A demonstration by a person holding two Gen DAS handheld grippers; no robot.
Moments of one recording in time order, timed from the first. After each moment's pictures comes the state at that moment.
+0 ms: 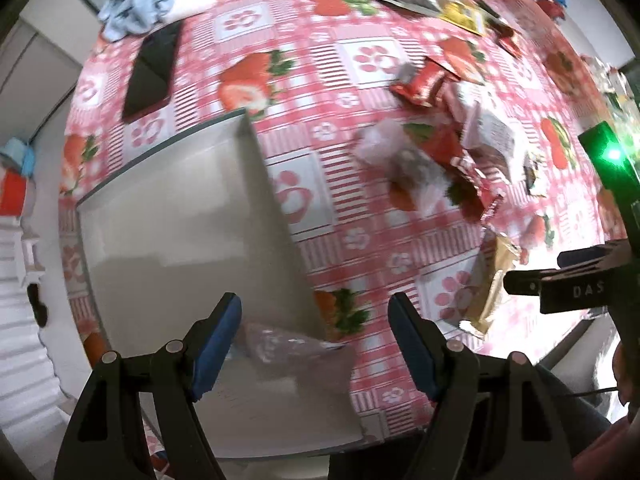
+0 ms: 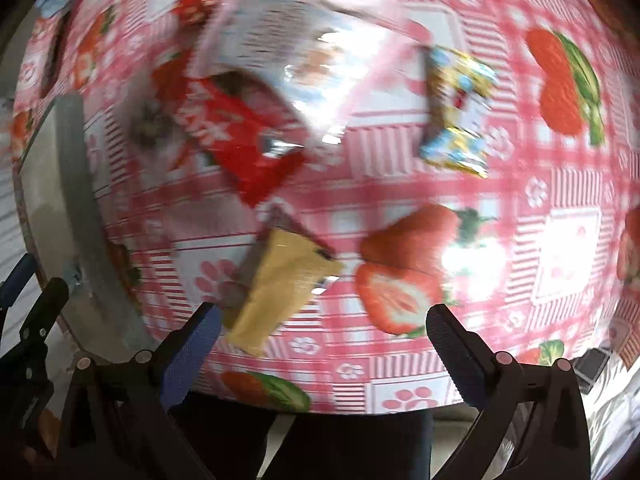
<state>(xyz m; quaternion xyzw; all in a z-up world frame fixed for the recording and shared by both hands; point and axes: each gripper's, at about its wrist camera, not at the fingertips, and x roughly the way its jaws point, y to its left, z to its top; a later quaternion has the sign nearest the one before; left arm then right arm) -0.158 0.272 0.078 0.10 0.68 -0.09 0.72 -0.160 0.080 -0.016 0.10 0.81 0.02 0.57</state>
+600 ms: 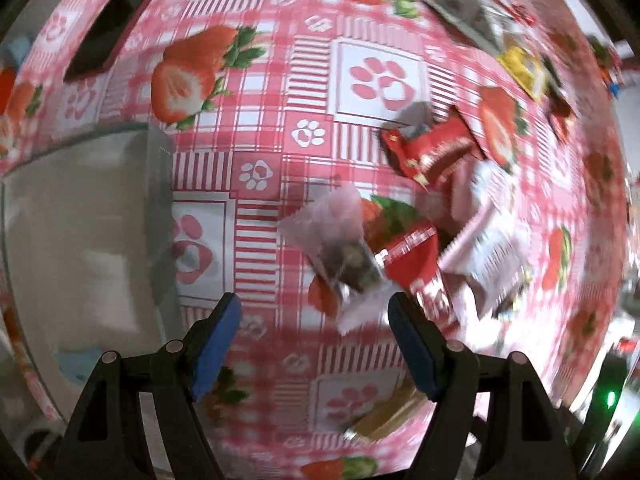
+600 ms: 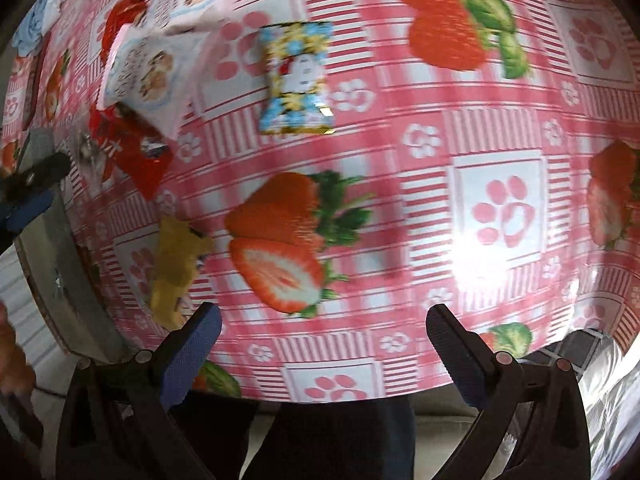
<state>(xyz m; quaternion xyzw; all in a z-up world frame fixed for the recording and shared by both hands) -0.077 0.236 0.022 -0.08 0.74 -0.01 0.67 -0.202 -0.024 -0.007 0.12 0.80 -0.01 0.58</state>
